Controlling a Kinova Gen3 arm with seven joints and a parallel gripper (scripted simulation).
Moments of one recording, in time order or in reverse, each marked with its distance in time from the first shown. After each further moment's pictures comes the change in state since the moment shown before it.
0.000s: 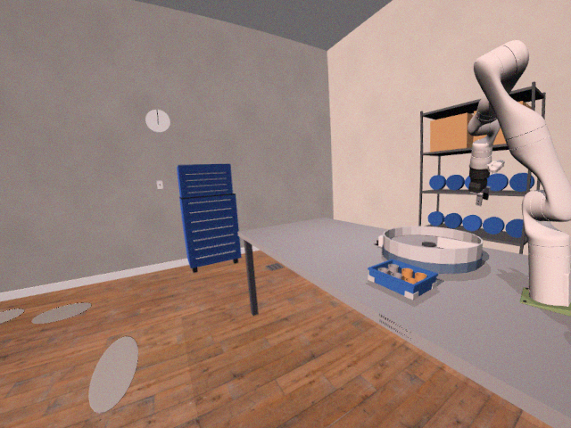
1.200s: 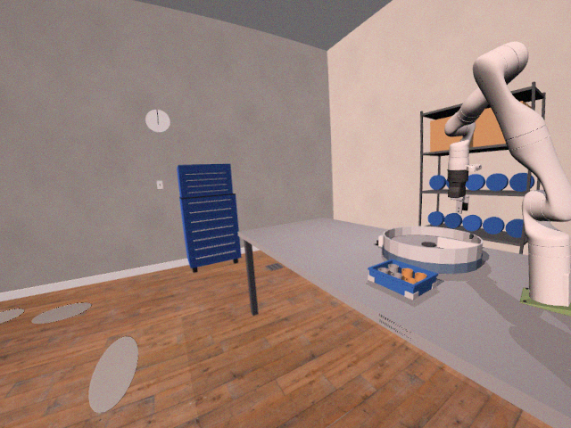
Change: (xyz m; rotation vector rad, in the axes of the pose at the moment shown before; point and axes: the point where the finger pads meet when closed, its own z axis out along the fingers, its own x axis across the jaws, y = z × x) arm 0.149 0.009 -0.035 0.161 0.333 -0.106
